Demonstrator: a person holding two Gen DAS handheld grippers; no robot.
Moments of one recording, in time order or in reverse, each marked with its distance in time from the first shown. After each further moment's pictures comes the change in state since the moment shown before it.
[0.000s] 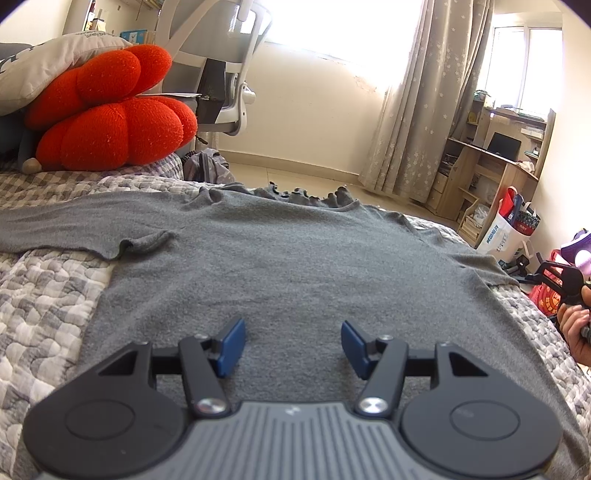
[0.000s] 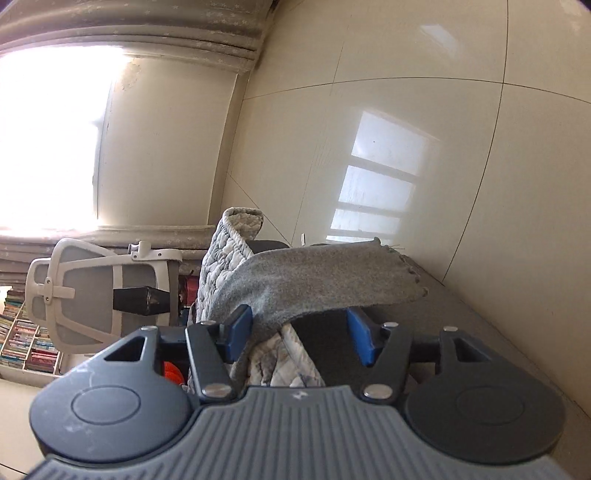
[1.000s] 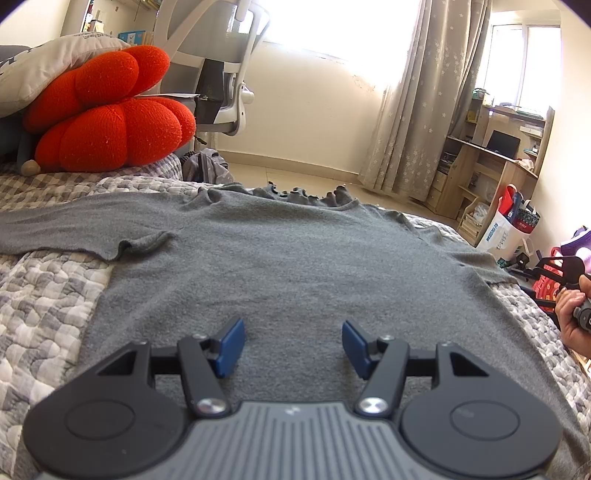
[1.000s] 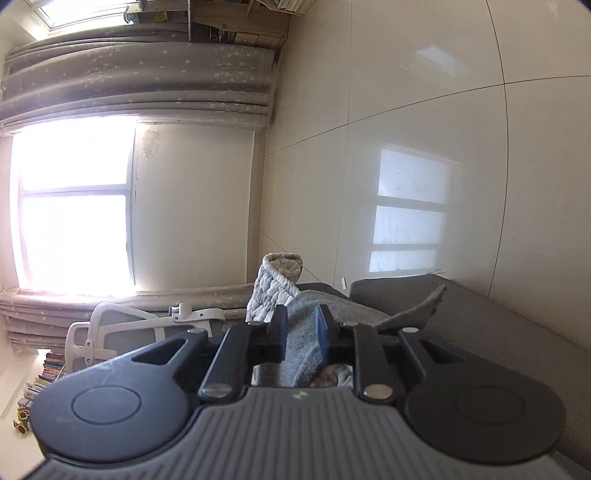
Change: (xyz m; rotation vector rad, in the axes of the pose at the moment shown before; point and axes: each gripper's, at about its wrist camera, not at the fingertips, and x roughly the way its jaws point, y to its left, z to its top) left arm 0.000 0.000 0.000 0.006 0.002 -0.002; right arm -0.002 0.014 -0.012 0.101 -0.166 0.120
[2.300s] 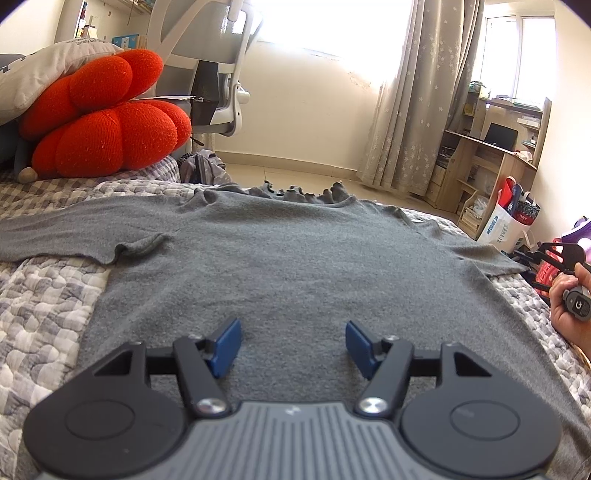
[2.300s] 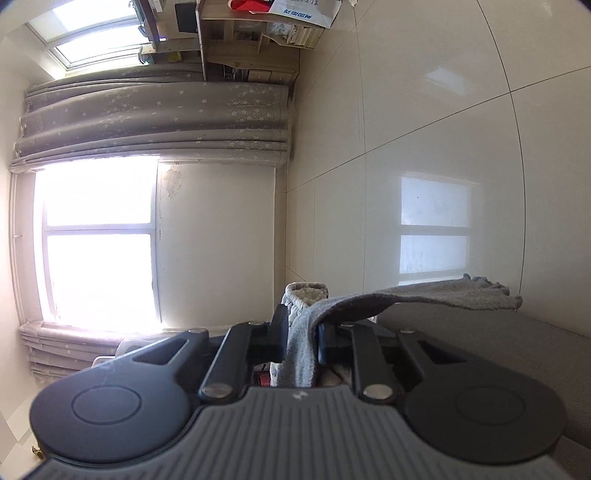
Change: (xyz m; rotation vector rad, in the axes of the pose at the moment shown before) left arm 0.001 -0.005 0.000 0.031 0.005 0.007; right arm 0.015 -0.009 -0.004 0.053 -0.147 0.128
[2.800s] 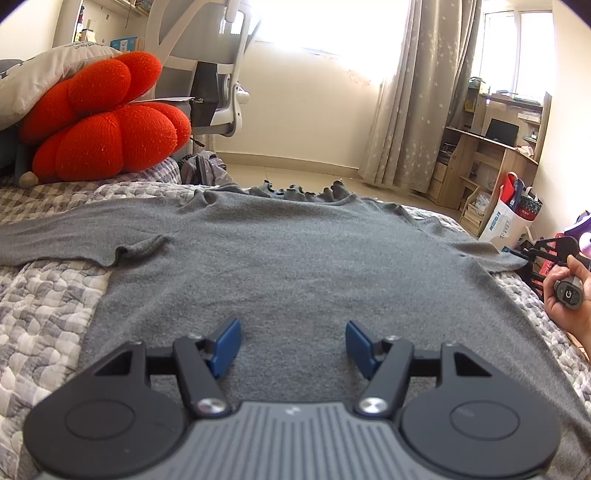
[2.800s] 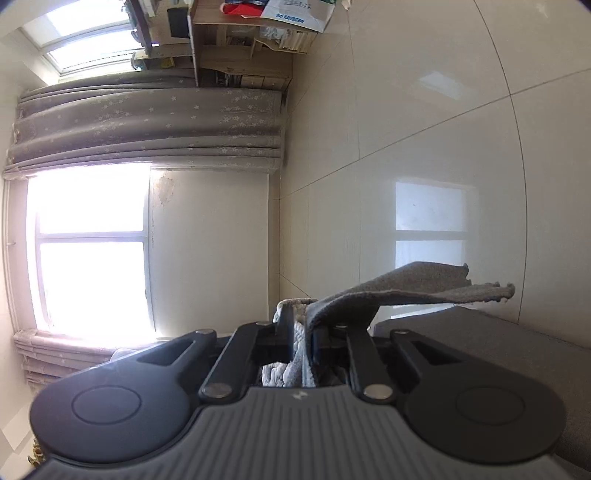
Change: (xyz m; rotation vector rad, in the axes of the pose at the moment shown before) left arm 0.001 -0.001 0.000 0.017 0.002 0.011; right arm 0.013 0.008 0.008 -0.054 -0.038 -0.015
